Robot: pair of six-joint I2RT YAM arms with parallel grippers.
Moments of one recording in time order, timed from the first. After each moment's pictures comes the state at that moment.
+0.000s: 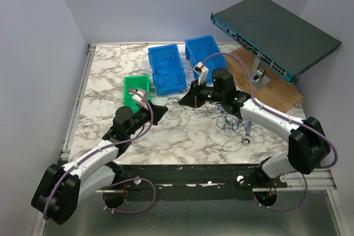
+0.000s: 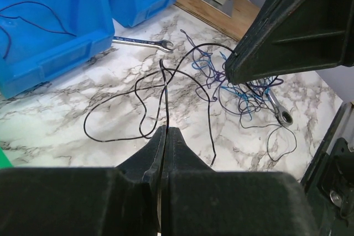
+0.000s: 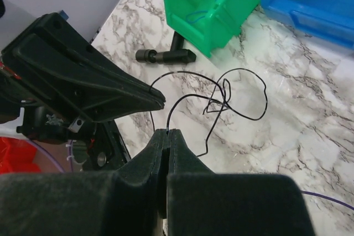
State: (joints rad) left arm -0.49 0.94 0.28 0.58 0.29 -0.42; right arm 0.65 1.46 0.99 0.05 -0.53 0.41
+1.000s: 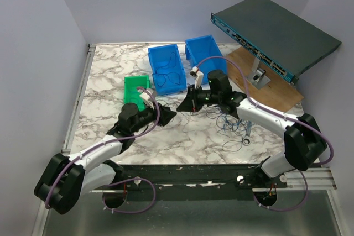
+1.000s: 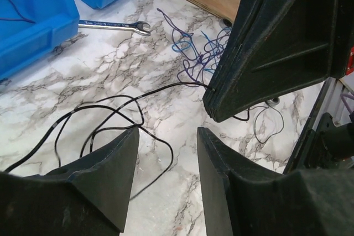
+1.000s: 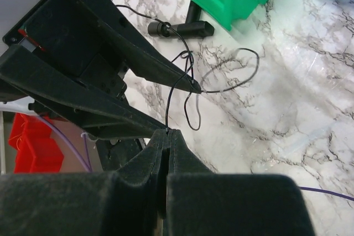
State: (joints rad) left arm -0.53 1.05 0.34 0.58 0.38 -0.40; right arm 0.67 1.50 1.00 0.02 -0.62 0.43
